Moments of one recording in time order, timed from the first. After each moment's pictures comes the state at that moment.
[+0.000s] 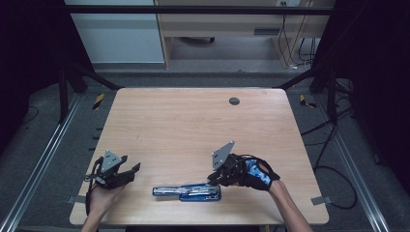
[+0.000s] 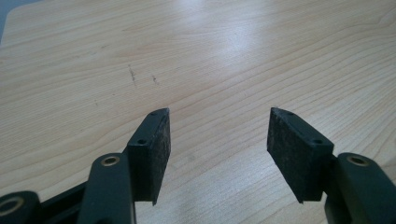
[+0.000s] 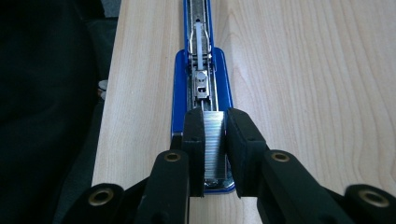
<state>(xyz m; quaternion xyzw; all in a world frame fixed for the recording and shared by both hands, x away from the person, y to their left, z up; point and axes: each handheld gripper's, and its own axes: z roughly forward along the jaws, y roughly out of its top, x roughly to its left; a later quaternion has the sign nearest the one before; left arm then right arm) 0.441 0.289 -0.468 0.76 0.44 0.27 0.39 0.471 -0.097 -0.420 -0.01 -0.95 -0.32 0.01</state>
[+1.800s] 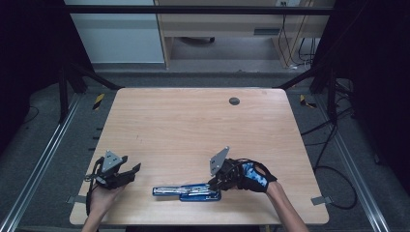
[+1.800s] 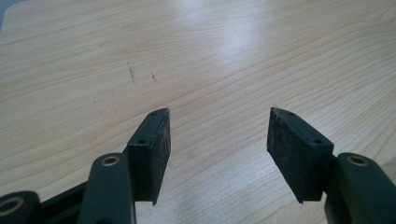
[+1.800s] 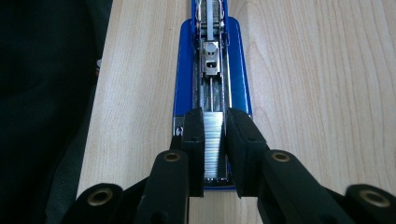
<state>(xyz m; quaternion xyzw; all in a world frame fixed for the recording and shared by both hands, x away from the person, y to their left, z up) 0.442 0.288 -0.469 0.77 0.44 0.27 0.38 0.473 -0.092 -0.447 0.00 -0.96 -0.29 0.03</state>
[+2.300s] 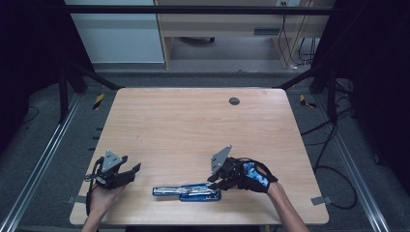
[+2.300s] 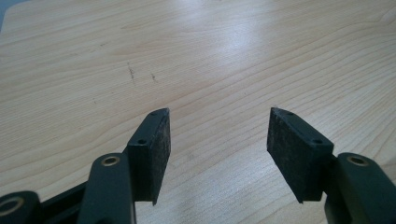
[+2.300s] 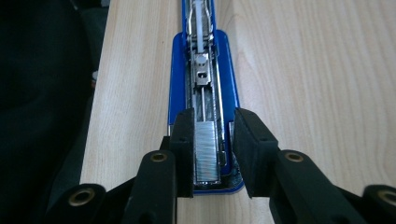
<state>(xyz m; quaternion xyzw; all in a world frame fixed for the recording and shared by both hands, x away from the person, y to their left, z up) 0.442 0.288 -0.469 0.77 0.44 0.27 0.39 0.472 -0.095 -0.440 -0.02 -0.95 -0.31 0.02</state>
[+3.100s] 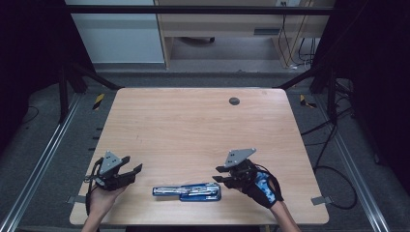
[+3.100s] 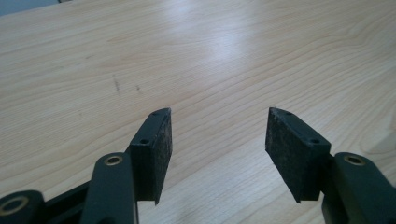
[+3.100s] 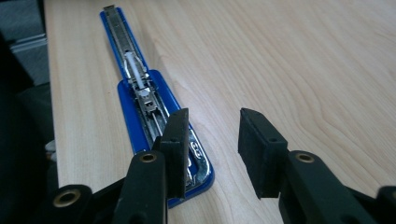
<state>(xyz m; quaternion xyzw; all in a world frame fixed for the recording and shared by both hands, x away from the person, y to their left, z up) 0.434 0.283 -0.459 0.77 0.41 0.25 0.41 0.447 -0.127 -0.431 -0.19 -0.89 -0.40 -0.09</state>
